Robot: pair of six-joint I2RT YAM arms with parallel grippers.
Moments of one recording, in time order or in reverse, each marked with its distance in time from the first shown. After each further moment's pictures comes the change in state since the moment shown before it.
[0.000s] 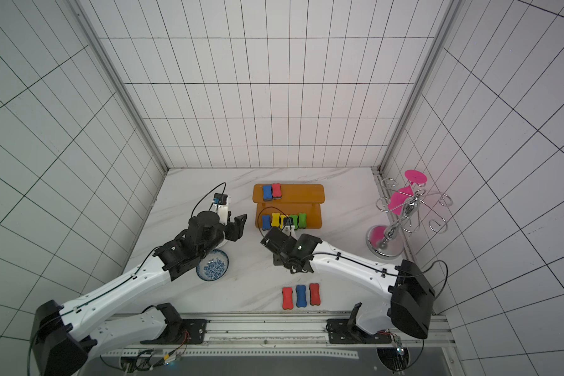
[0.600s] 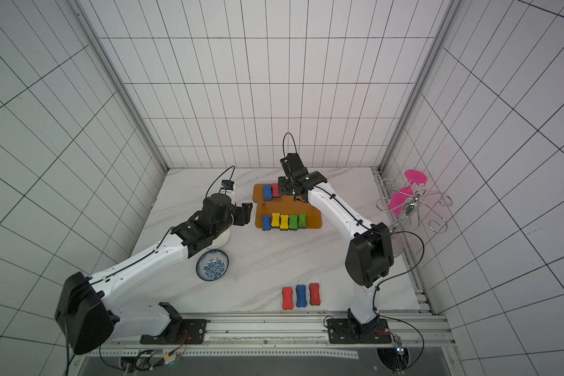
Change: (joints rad) left arm 0.076 0.216 0.155 -0.011 0.037 -0.053; right arm -0.443 0.475 0.693 0.093 -0.229 -0.478
